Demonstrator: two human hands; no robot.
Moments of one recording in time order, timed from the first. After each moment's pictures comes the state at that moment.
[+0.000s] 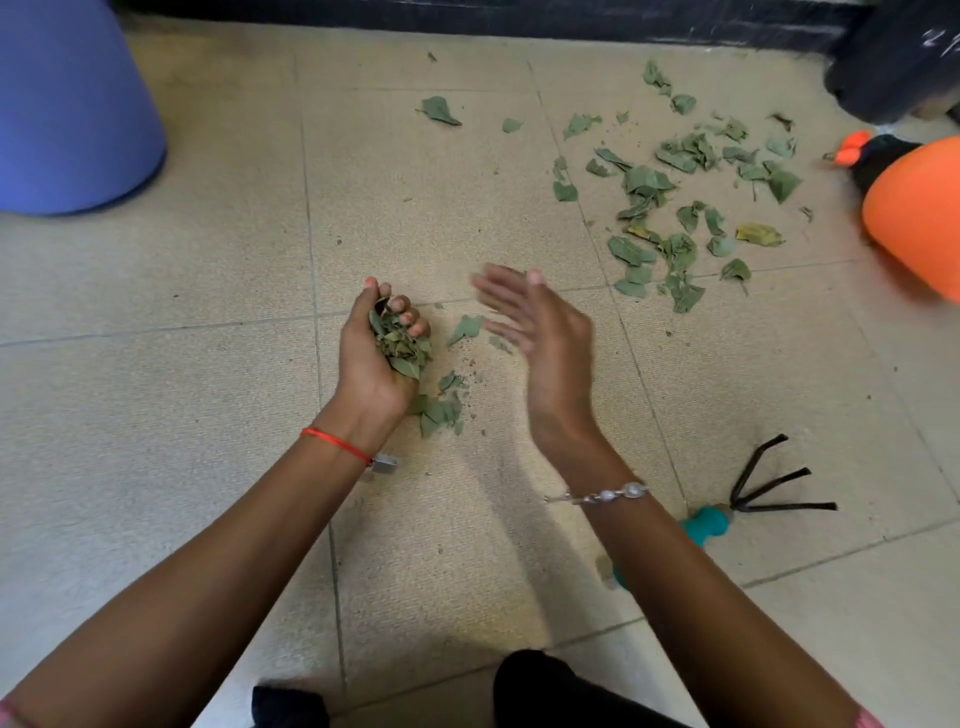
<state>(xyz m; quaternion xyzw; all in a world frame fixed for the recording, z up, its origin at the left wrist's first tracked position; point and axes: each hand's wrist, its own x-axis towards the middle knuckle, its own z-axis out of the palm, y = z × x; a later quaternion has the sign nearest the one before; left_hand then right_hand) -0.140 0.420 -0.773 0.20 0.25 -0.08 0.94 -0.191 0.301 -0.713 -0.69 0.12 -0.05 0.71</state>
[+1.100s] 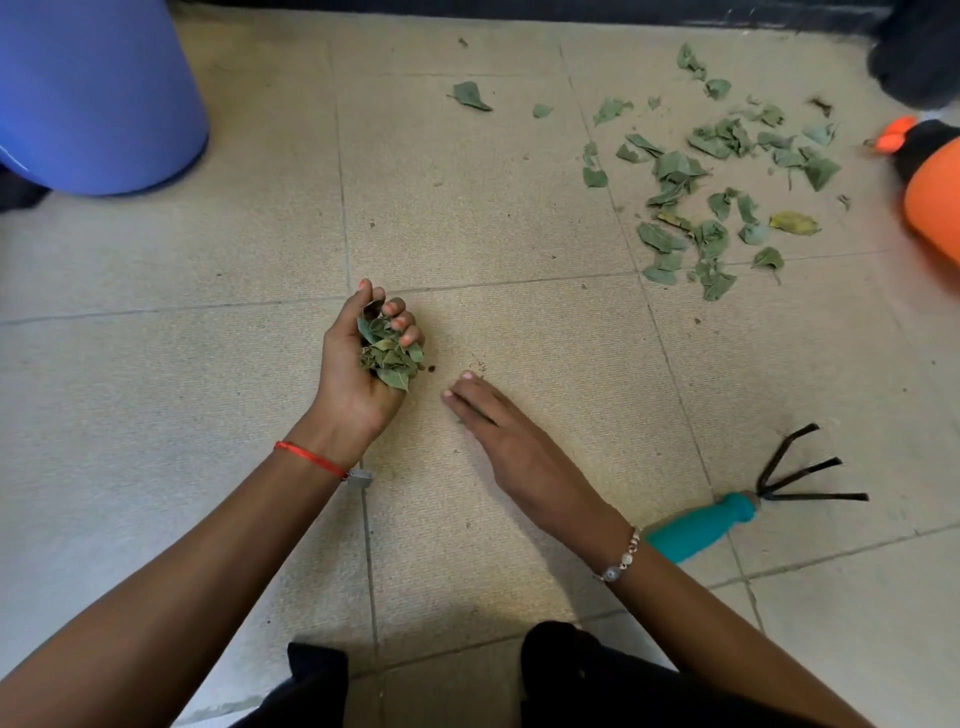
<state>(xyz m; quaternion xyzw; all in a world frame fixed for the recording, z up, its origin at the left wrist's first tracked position) -0.171 0.456 -0.754 0.20 0.23 -0.12 0.95 -0.251 0.297 -0.793 -0.93 -0.24 0.03 0.29</state>
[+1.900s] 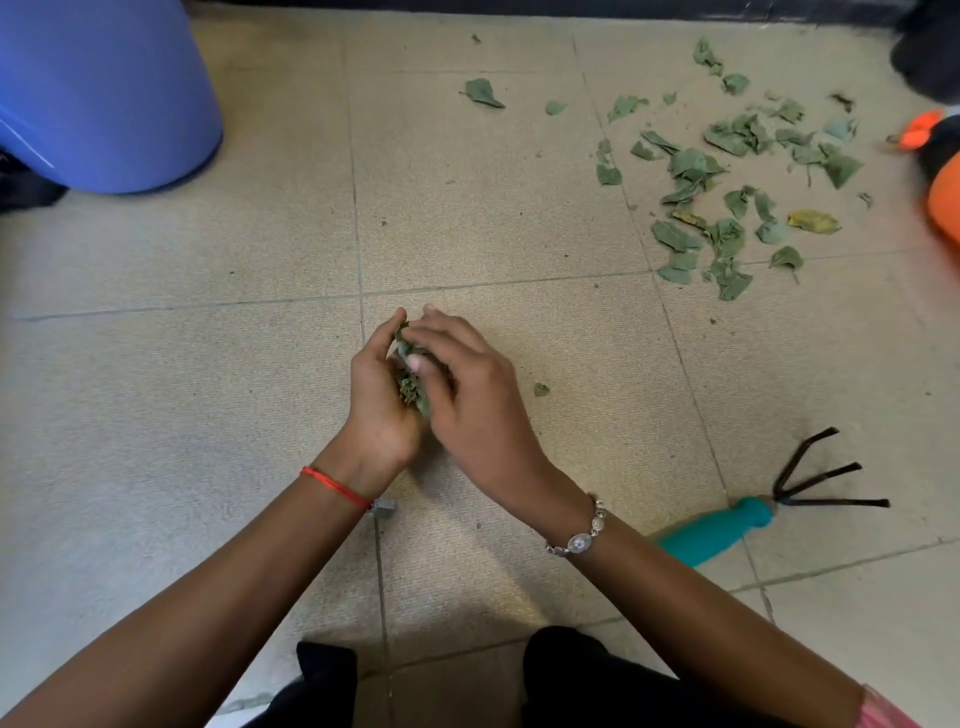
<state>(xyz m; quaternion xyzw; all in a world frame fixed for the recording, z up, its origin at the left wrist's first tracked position) -0.197 0.444 -0.740 0.19 0.28 -0.19 0.92 -0.224 0.364 -0.728 -0.85 -0.09 -0.05 0.51</state>
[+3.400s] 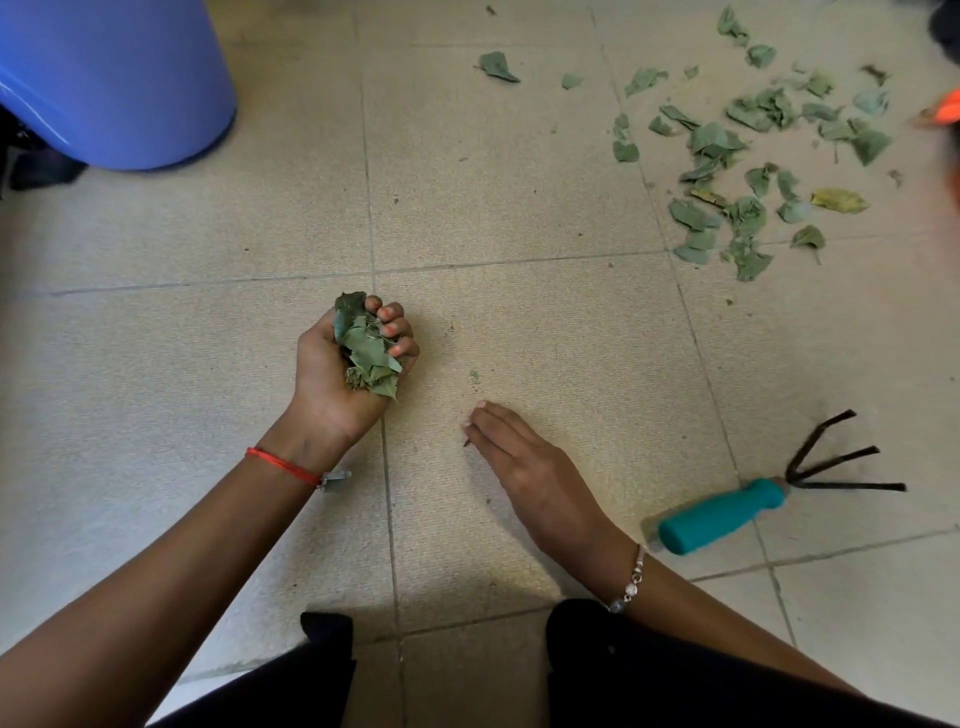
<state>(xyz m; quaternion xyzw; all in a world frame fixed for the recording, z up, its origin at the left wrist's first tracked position) -0.196 0.488 -0.748 0.21 0.24 -0.18 0.93 -0.286 0.310 -0.783 -0.93 -0.30 -0.10 0.19</state>
